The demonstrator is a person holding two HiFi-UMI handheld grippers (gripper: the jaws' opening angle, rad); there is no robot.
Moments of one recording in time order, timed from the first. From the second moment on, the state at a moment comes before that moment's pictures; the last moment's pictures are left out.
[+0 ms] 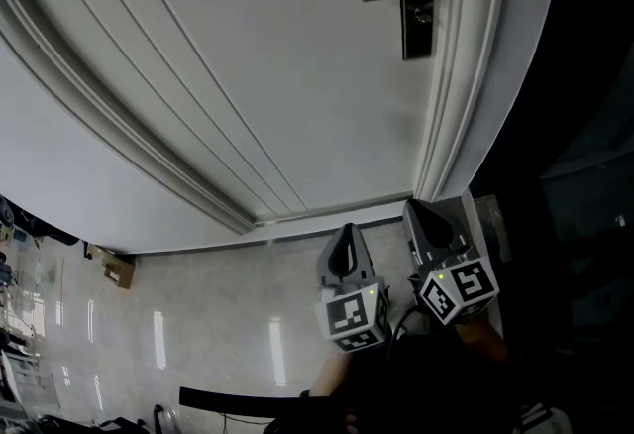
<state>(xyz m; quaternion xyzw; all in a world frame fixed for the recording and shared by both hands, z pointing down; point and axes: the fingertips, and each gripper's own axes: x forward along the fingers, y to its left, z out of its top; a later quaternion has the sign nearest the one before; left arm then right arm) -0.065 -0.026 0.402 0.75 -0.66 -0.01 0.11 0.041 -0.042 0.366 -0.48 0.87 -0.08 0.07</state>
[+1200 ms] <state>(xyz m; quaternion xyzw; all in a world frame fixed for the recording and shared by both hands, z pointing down) -0.125 -0.207 0.420 0.79 -0.60 -0.01 0.14 -0.013 -0.208 0.375 -0.54 0.84 -0.08 0.06</state>
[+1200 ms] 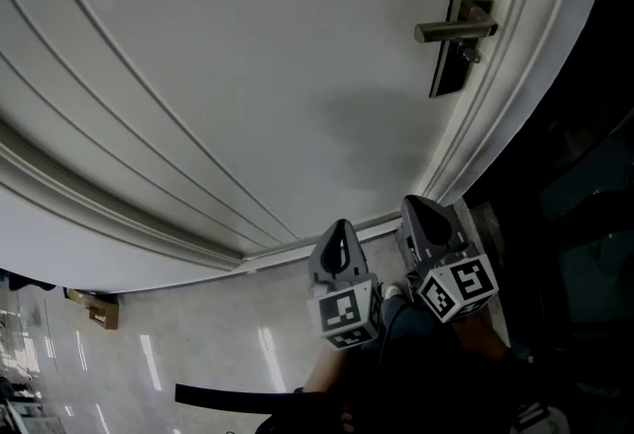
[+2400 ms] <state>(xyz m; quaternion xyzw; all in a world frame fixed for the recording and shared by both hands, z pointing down) -0.047 -0.301 0.391 0.77 -0.63 -0.01 0.11 0.081 -0.300 0.329 -0.52 0.85 0.03 0.04</state>
